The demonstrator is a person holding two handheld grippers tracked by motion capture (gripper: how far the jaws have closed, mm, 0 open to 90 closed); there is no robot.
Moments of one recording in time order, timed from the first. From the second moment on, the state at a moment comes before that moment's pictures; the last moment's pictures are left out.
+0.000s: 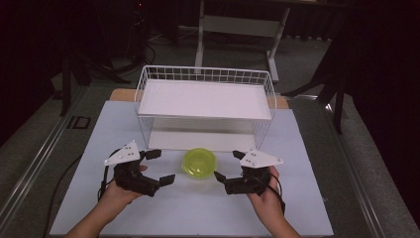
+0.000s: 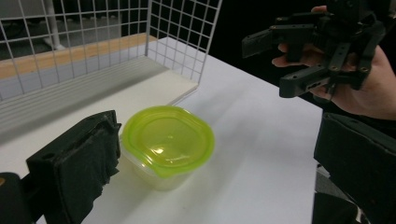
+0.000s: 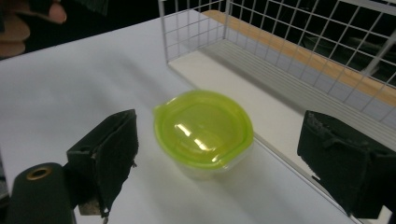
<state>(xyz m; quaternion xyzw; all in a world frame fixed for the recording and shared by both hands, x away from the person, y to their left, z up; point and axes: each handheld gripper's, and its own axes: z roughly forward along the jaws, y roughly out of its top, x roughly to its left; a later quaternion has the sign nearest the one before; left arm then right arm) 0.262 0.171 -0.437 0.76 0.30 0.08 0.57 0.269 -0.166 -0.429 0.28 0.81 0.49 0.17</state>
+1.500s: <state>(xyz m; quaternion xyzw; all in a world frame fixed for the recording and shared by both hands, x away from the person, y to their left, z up) 0.322 0.131 -0.502 0.78 0.44 -0.01 0.44 0.317 -0.143 -0.496 0.42 0.79 0.44 0.07</state>
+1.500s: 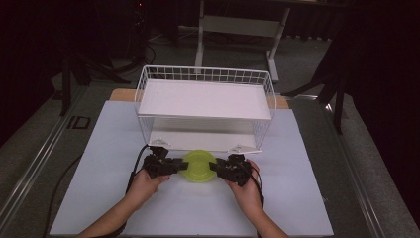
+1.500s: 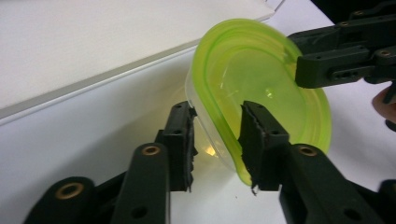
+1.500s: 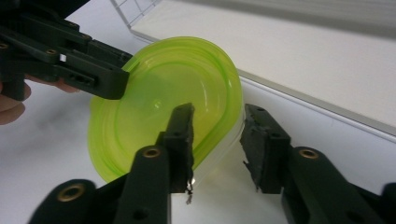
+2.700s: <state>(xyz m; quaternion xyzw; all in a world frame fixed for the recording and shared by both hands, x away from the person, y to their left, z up) 0.282 0.128 -0.499 0.77 0.47 -0.02 0.43 0.296 -0.138 -0.484 0.42 0.79 0.44 0.06</state>
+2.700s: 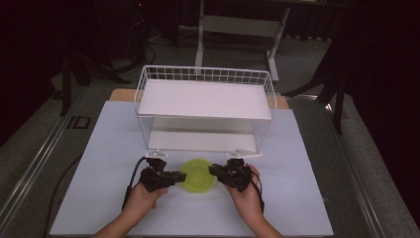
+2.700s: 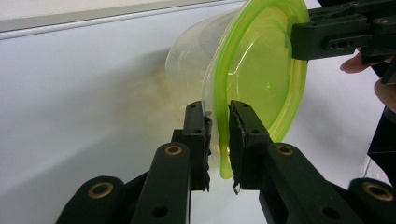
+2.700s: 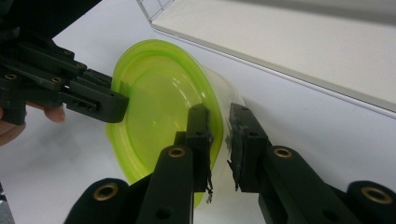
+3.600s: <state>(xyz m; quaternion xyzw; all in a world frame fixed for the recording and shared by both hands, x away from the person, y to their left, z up) 0.312 0.121 -0.468 0.75 0.43 0.08 0.50 0.330 -0.143 -0.442 0.41 0.78 0.46 0.11</state>
